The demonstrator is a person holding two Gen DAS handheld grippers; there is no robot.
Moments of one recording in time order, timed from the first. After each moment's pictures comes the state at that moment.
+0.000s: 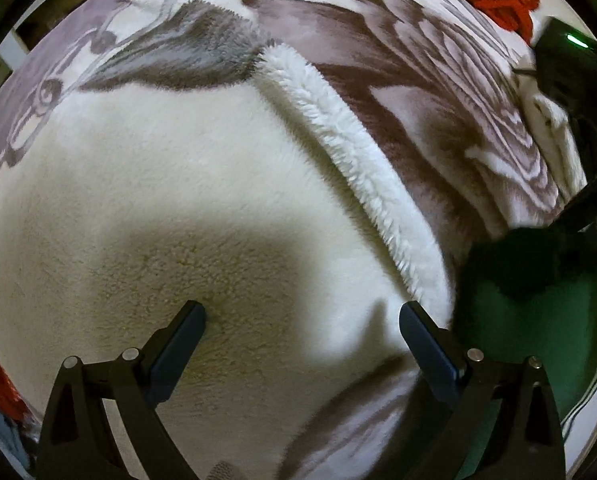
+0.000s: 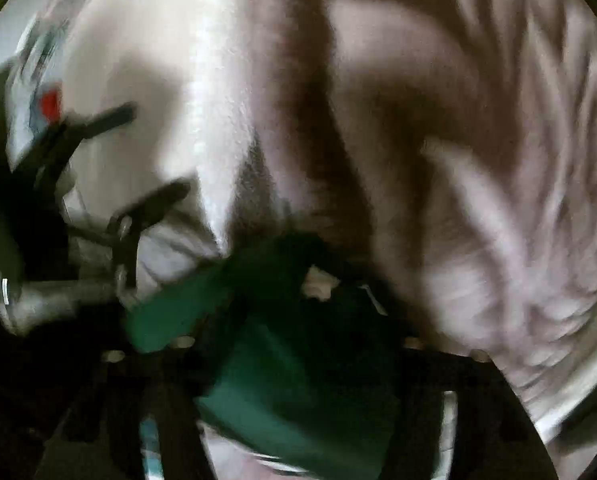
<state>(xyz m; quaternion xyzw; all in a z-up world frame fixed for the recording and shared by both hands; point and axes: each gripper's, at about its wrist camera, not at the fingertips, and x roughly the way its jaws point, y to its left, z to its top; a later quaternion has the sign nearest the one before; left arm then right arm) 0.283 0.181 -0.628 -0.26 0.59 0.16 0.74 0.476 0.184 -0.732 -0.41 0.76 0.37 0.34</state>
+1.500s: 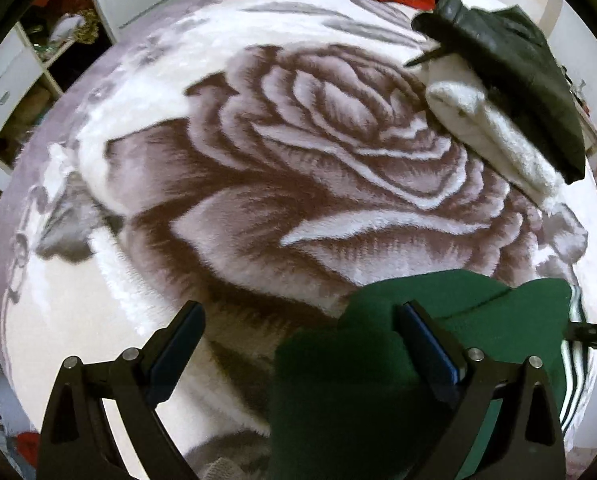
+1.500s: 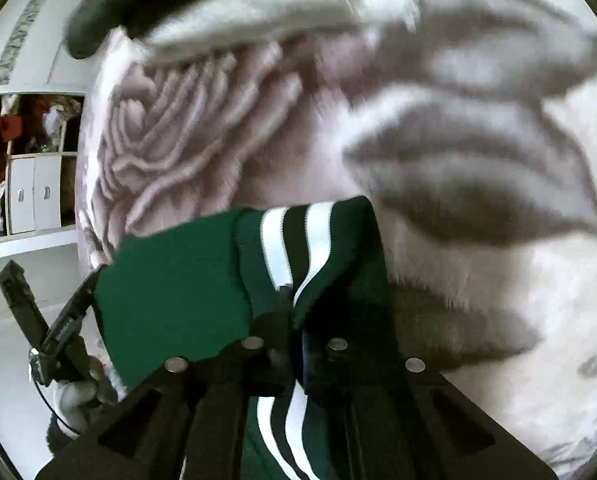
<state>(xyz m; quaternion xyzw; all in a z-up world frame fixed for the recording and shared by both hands) 0.409 0.082 -0.563 -0.14 0.56 0.14 0.81 0.586 -0.218 -0.691 0.13 0.74 0.20 0.63</state>
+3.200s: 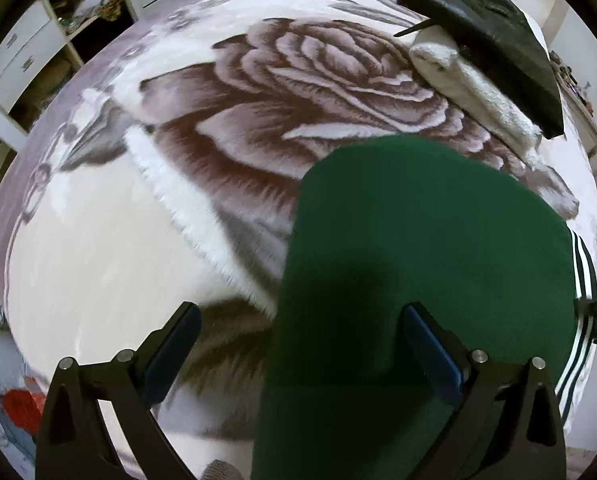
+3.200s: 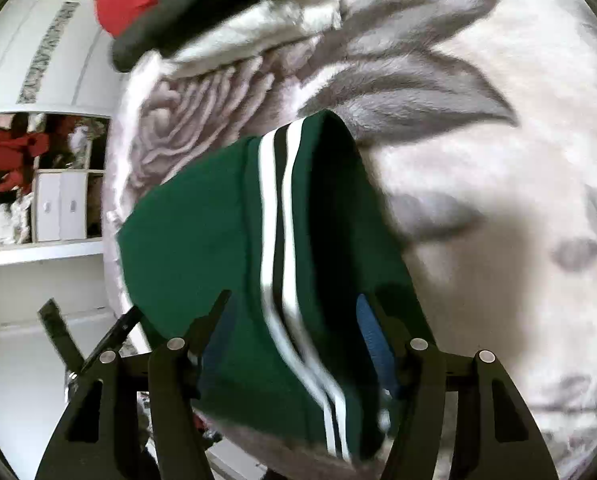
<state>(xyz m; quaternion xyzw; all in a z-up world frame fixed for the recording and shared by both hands) 0.335 0.030 -0.573 -0.15 0.57 0.15 0.79 0.505 -0.281 -0.661 0.18 0.70 0.20 0.66</state>
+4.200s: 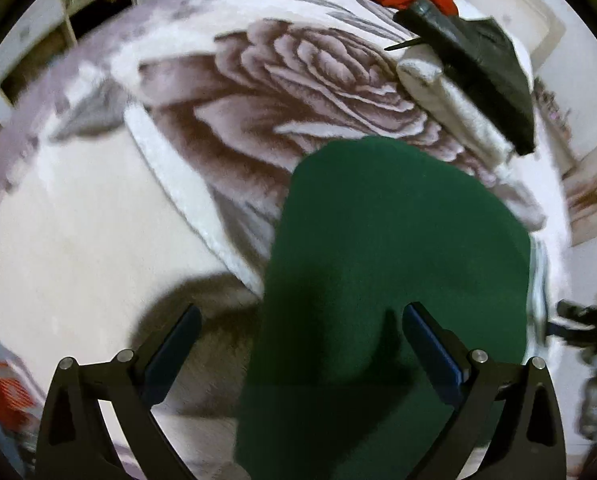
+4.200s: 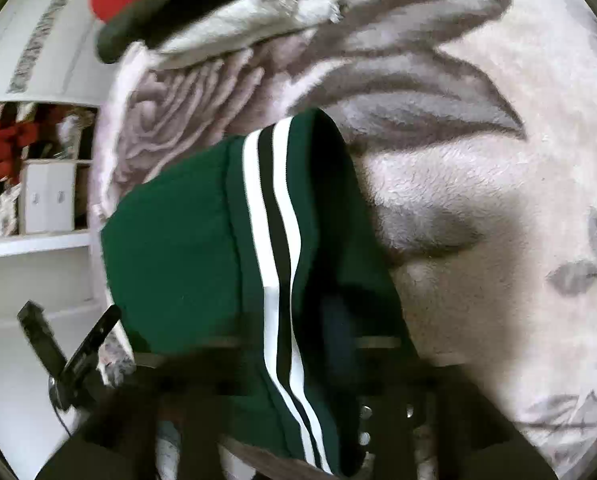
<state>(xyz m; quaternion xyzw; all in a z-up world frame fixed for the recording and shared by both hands) 0.303 0.043 -0.565 -0.25 0.55 0.11 0.79 0.515 -0.289 -0.665 0.15 0.70 0.22 0.67</state>
